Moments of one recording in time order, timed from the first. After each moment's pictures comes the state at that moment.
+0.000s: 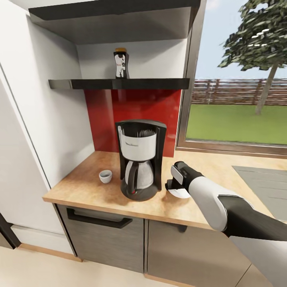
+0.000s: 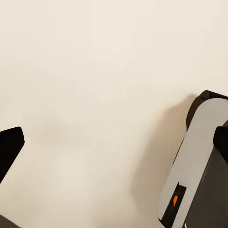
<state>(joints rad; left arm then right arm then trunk) 0.03 0.28 0.03 -0.01 0.35 -0.29 -0.12 -1.28 0.16 -0.12 -0.11 0.03 0.85 -0.29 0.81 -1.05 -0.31</state>
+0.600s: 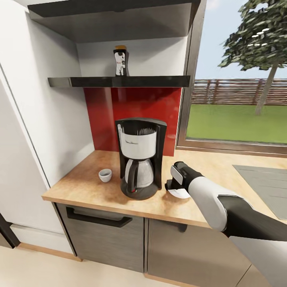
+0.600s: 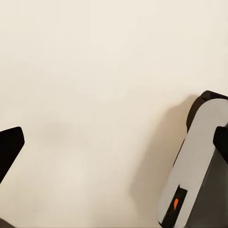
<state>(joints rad) 0.03 0.28 0.03 -0.01 0.35 -0.29 -0.12 -1.28 0.16 -0.12 -0.11 0.03 0.85 -0.29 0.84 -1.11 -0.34</state>
